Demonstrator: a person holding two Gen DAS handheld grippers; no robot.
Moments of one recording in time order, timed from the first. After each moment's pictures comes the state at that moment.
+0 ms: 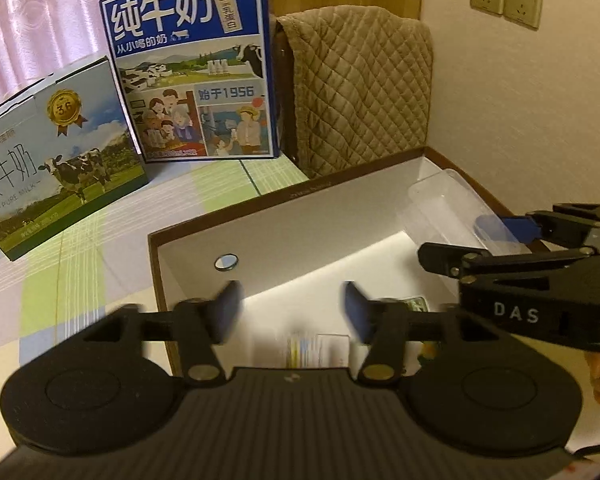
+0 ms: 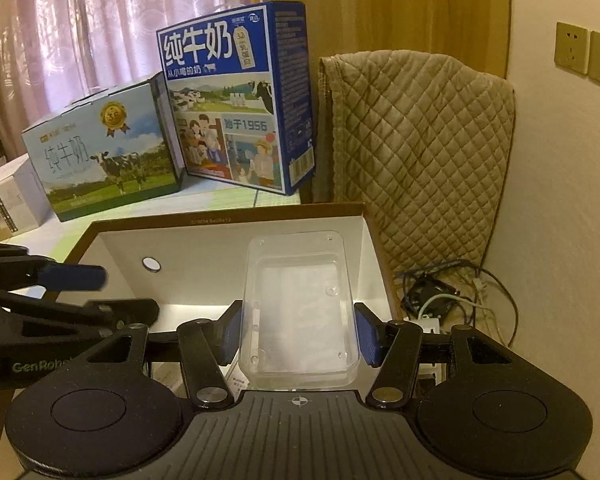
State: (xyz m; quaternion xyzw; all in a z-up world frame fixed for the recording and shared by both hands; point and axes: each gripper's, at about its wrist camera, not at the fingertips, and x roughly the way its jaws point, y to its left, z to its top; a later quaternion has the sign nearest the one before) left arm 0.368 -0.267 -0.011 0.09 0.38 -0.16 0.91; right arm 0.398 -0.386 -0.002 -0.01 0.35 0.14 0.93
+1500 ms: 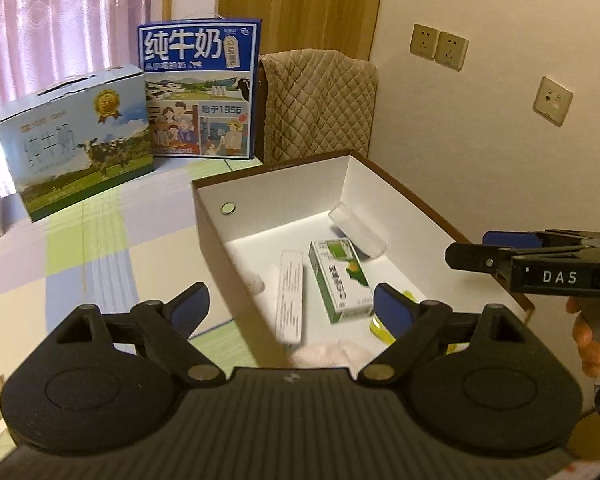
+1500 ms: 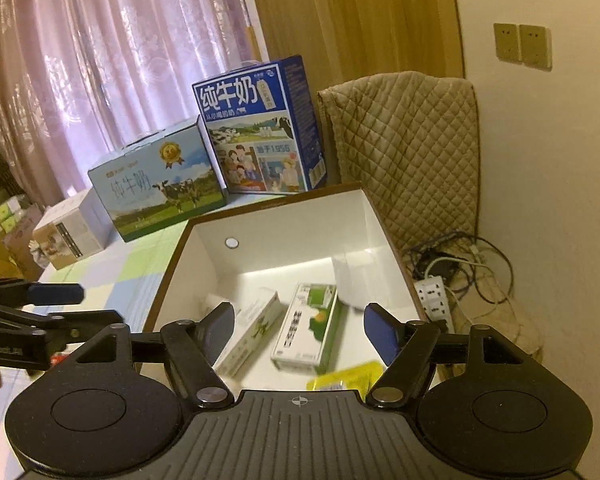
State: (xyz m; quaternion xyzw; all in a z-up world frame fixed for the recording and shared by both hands) left arm 0.219 -0.173 0.051 0.04 0.35 -0.24 0.91; right arm 0.224 -0.396 0.065 0.07 0.32 0.14 0.93
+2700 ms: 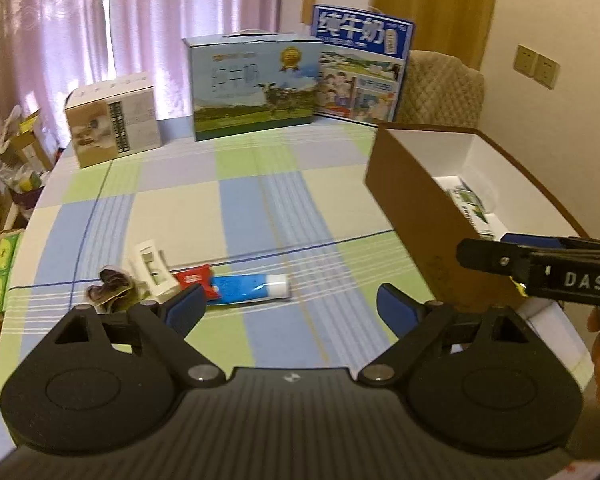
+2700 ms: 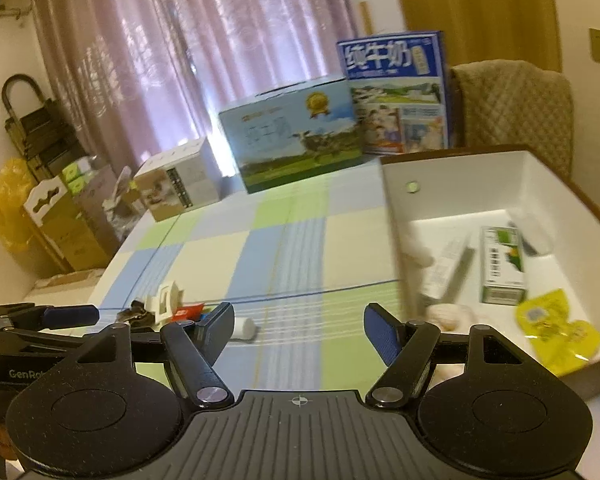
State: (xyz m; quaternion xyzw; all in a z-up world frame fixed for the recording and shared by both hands) left arm 0.128 0.008 0.034 0.00 0.37 -0.09 0.93; right arm 0.150 -0.205 0.040 0.06 0.34 0.23 0.91
